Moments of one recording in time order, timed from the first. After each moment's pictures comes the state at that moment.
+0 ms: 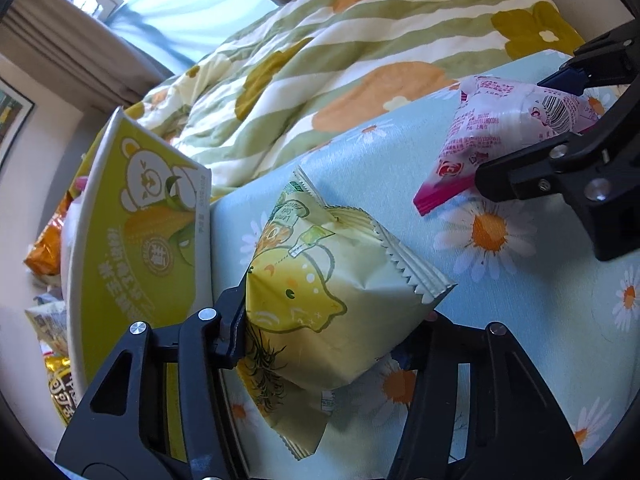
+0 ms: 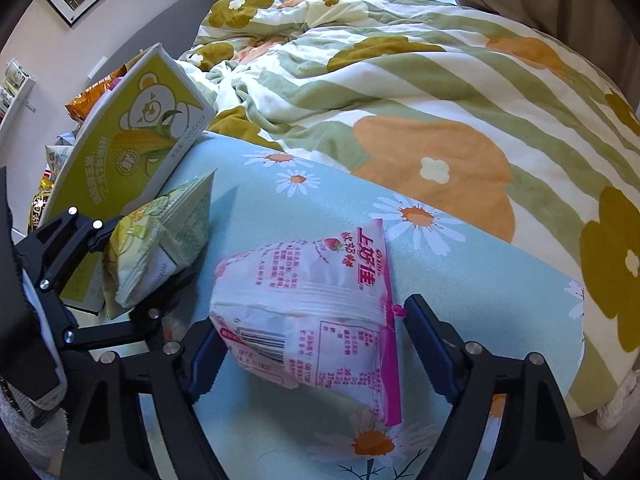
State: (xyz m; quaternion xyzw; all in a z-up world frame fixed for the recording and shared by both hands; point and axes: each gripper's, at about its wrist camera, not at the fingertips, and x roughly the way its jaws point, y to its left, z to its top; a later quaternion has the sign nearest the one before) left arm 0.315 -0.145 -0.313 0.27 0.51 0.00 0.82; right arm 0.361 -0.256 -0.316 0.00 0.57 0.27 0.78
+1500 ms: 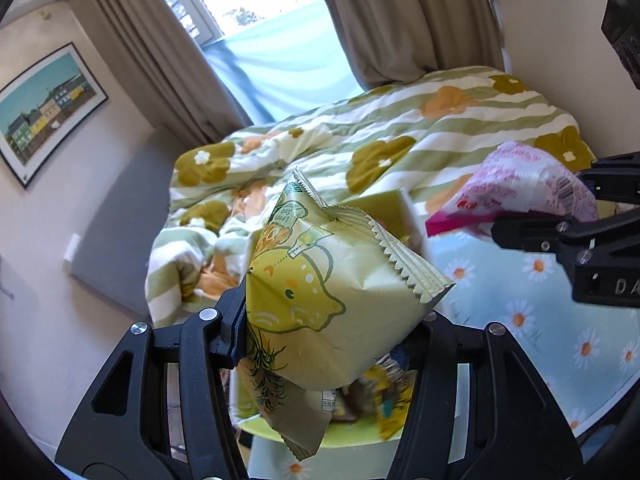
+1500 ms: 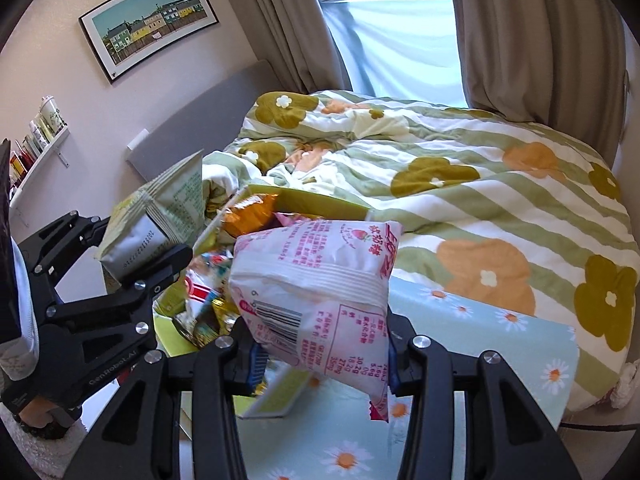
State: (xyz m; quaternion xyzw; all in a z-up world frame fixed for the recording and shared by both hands) left arm 0.262 0.065 -0.072 0.21 0.39 0.02 0.90; right arm 0.295 -0.084 -0.102 0.05 0.44 0.24 0.86
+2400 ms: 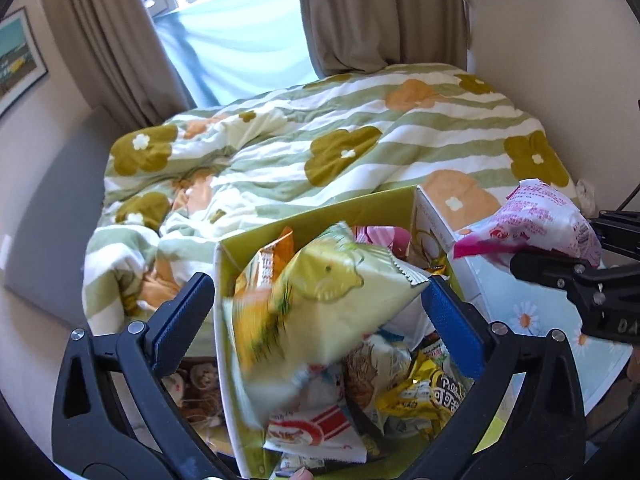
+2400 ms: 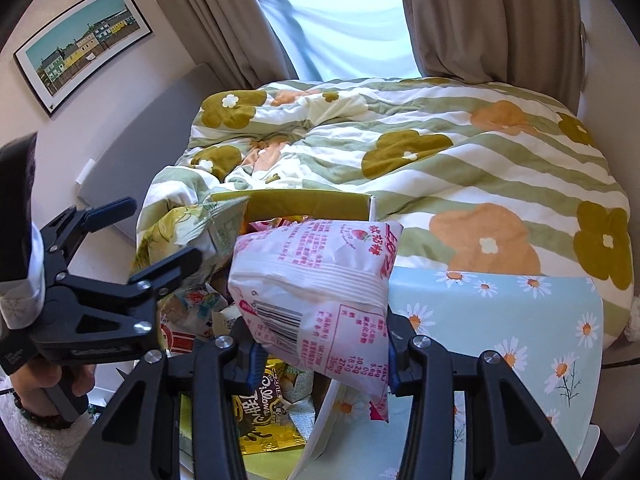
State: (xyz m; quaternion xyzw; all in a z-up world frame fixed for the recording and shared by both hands) left arm 0.344 0.135 -0.106 0.15 0.43 -0.10 0.89; right arm 0.324 -0.038 -0.129 0.10 0.48 0.14 0.86
